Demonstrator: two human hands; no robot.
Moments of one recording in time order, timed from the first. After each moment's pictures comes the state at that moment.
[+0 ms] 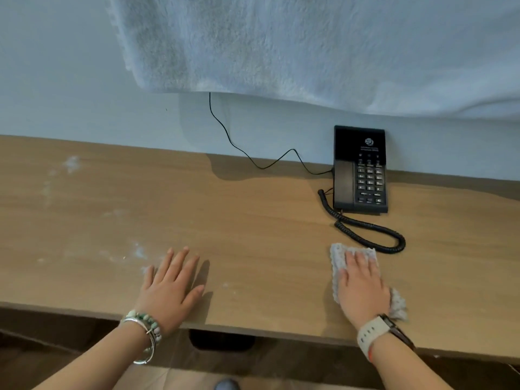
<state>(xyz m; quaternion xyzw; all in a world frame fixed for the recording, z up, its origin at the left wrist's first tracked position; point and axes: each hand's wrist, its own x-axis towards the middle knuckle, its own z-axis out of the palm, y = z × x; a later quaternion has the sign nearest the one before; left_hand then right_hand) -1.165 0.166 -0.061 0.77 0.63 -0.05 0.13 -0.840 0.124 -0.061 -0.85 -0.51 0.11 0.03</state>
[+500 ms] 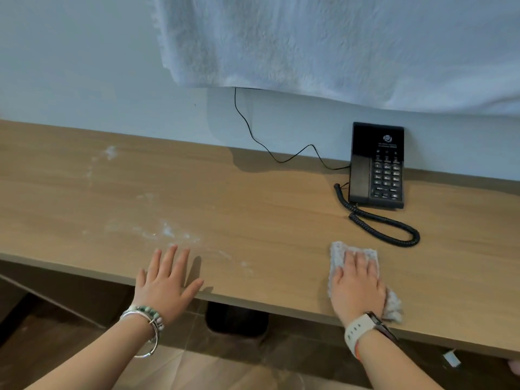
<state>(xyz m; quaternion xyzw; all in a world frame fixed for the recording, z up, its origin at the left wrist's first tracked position) -1.192 0.120 -0.058 0.69 0.71 -0.05 0.14 -0.873 0.100 -0.063 -0.84 -0.53 0.10 0.02</state>
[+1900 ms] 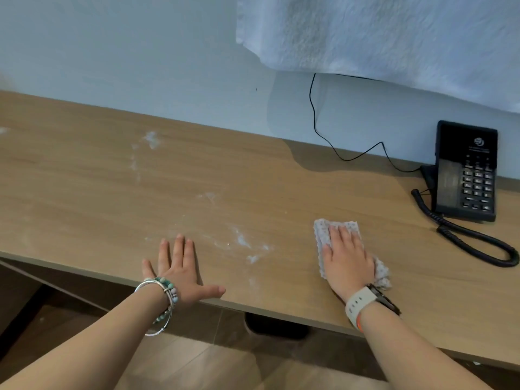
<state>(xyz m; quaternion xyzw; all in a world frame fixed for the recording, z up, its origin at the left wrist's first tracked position) -1.330 0.198 -0.056 0.64 0.69 -0.21 0.24 -1.040 0.199 -0.070 -0.80 -0.58 0.13 0.00</state>
